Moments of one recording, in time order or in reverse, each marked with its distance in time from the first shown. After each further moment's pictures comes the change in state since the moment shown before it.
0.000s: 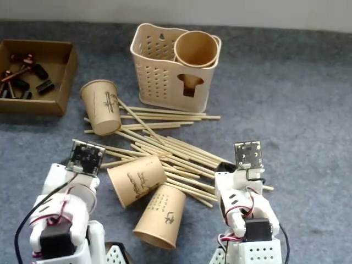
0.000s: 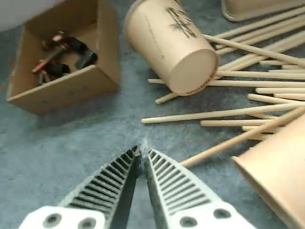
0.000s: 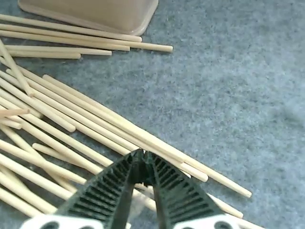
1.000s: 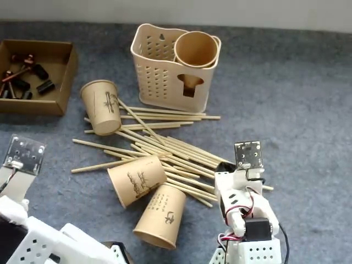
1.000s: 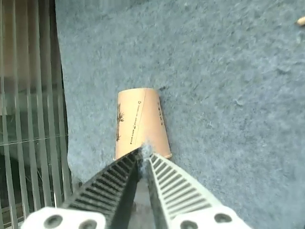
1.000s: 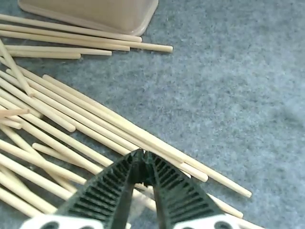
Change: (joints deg) left arm -51.5 34.7 -34.0 14.7 -47.6; right arm 0.0 0.0 0.0 0.0 0.0
